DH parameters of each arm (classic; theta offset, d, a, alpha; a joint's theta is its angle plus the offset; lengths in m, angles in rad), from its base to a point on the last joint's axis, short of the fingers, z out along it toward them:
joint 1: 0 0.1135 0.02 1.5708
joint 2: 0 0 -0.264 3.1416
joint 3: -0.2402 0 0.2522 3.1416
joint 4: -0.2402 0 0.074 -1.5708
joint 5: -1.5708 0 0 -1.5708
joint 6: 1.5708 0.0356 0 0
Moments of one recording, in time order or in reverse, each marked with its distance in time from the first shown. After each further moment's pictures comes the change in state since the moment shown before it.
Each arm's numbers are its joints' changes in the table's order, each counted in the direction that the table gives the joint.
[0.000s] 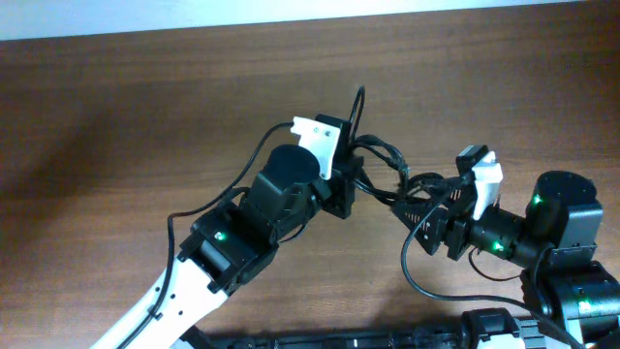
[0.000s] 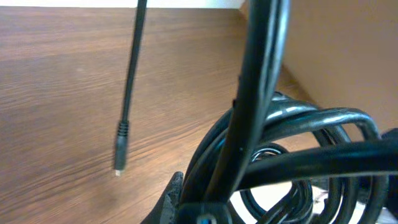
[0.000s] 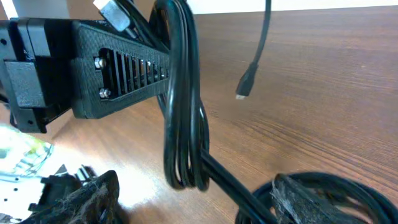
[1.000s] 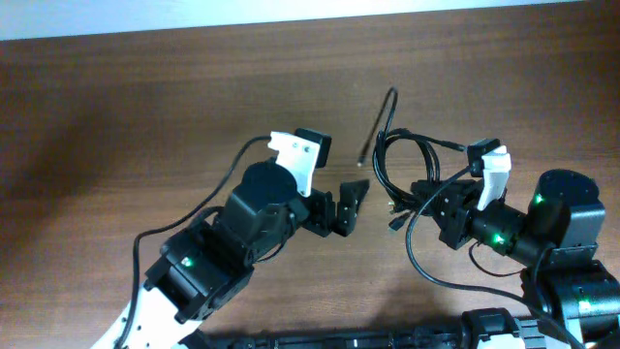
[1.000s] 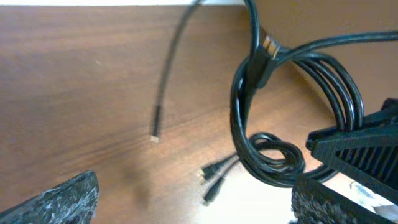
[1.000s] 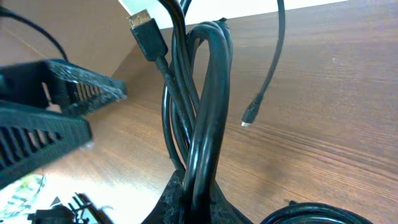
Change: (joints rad) left arm 0.000 0.118 -0.004 -0.155 0.012 0.004; right arm 0.000 0.000 -0.001 0.043 -0.095 0.134
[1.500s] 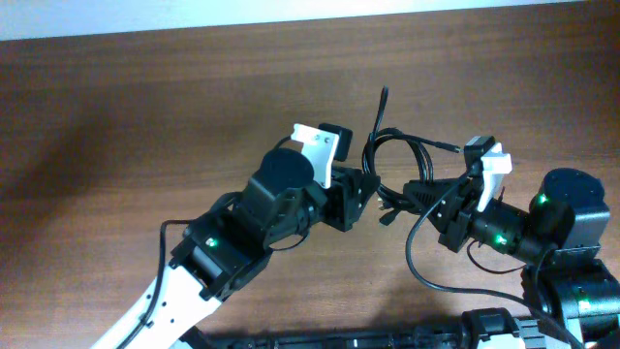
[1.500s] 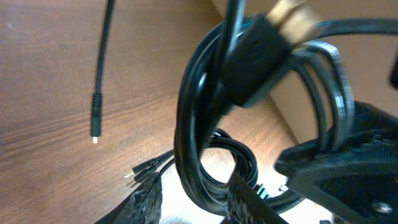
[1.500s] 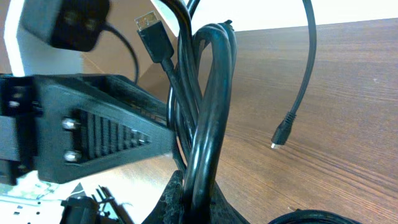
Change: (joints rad) left arm 0.000 -0.090 0.000 0.119 -0.193 -0.140; right arm 0.000 0.000 0.000 0.068 0.124 0.003
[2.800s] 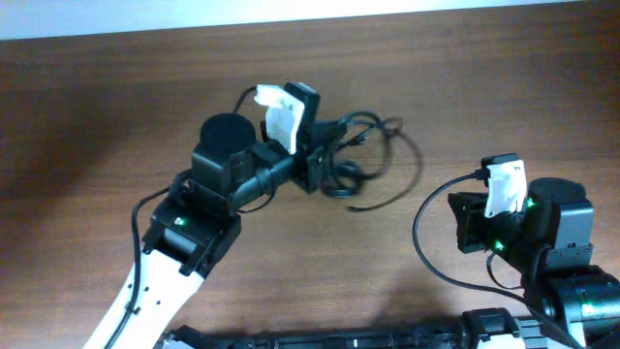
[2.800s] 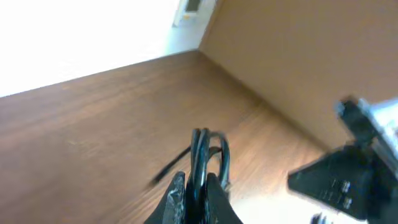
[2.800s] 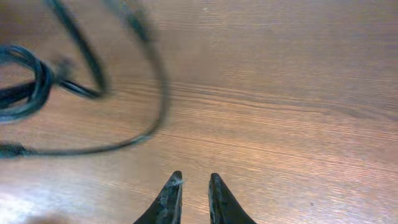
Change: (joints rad) left arm 0.245 0.000 0.001 0.184 -0.185 0.373; right arm 0.001 0.002 -0.015 -0.319 -0.585 -0.150
